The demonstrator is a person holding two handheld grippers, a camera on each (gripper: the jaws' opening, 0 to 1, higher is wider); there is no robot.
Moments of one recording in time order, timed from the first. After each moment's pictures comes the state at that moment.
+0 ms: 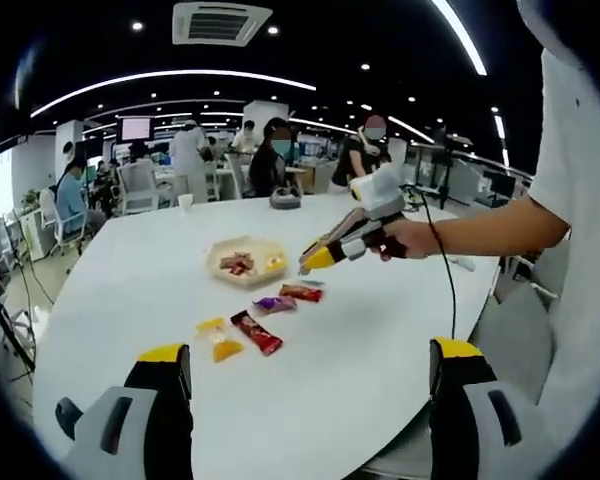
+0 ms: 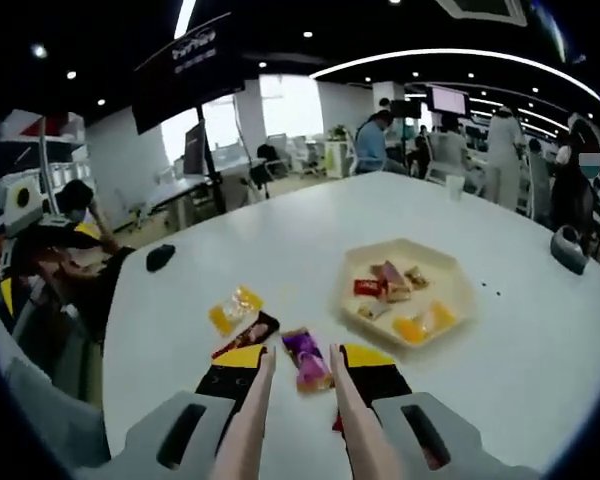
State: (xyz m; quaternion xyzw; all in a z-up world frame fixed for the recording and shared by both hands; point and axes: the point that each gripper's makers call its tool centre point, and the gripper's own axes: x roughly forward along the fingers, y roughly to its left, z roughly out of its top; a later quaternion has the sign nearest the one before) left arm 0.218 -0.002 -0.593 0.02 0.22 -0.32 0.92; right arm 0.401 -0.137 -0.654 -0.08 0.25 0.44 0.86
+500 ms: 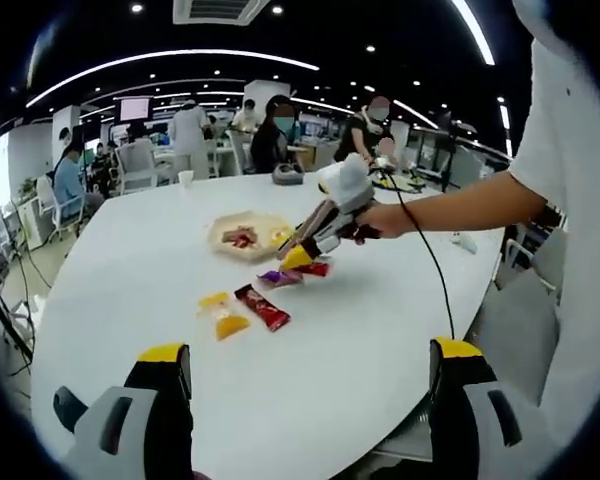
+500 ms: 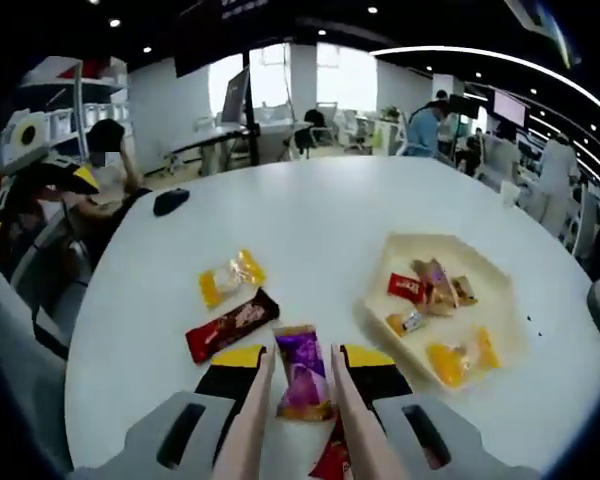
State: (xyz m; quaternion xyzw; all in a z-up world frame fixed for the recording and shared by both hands) left arm 0.222 0.009 -0.618 0.02 0.27 -0.32 0.91; right arm 0.429 -0.089 -0.718 -0.18 0.28 0.52 0.78
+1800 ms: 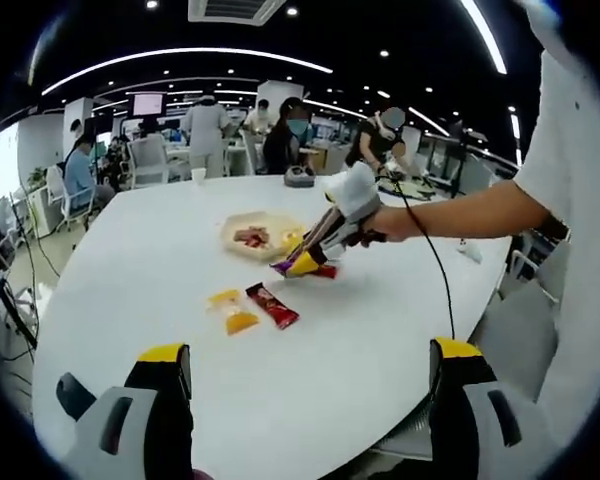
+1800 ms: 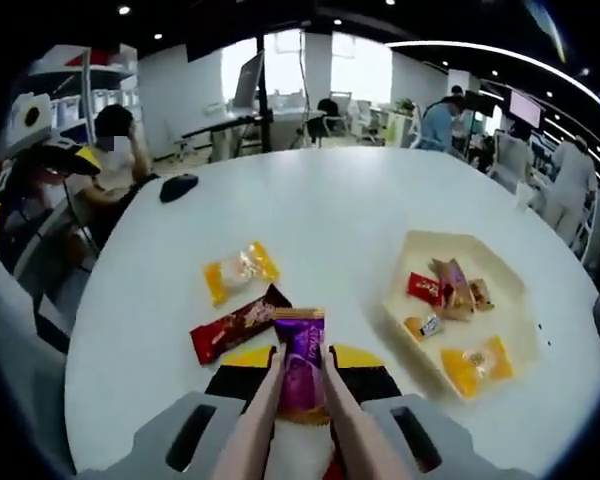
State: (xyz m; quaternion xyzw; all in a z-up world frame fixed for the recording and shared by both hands) left arm 0.214 0.022 -0.606 0.00 0.26 -0.30 0.92; right arm 0.415 -0.091 -0.700 -0.20 0.27 0.53 0.78
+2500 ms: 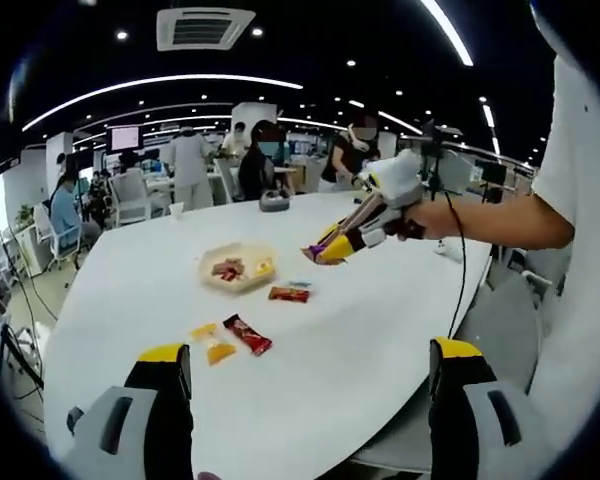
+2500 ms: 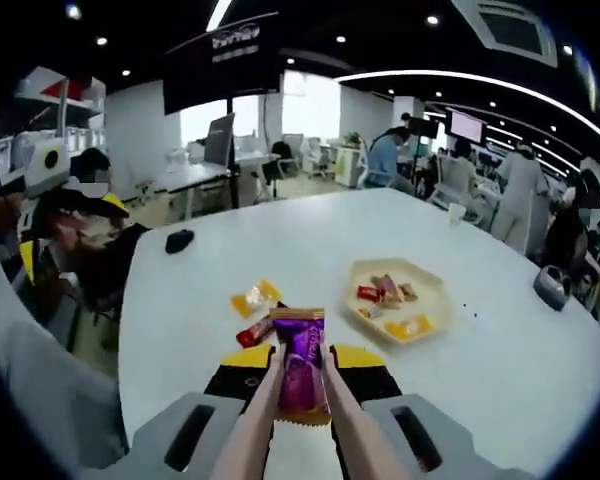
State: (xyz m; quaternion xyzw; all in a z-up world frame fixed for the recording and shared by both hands) left arm 0.188 -0.016 -0.569 0.04 0.21 -0.34 0.91; right arm 0.332 -0.172 -0.607 -0.14 0.21 0.45 0.86
